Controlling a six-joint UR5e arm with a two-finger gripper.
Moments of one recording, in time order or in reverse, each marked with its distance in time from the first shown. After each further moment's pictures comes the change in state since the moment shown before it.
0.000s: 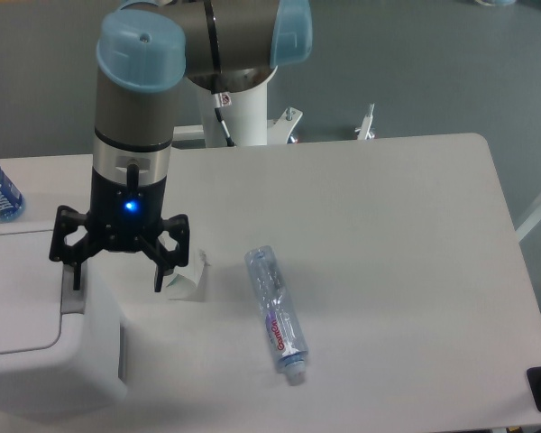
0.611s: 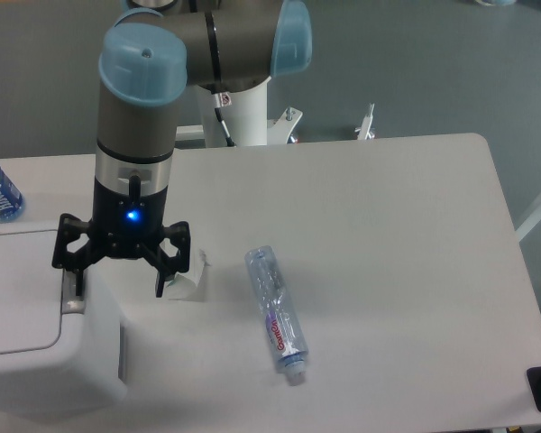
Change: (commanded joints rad) arm 0.000 -0.008 -0.006 0.002 0.003 0.000
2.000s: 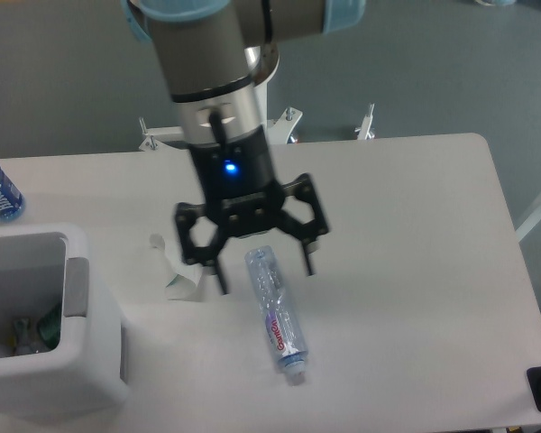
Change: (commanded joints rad) arm 0.196 0.038 0.112 -0.047 0.468 0.590
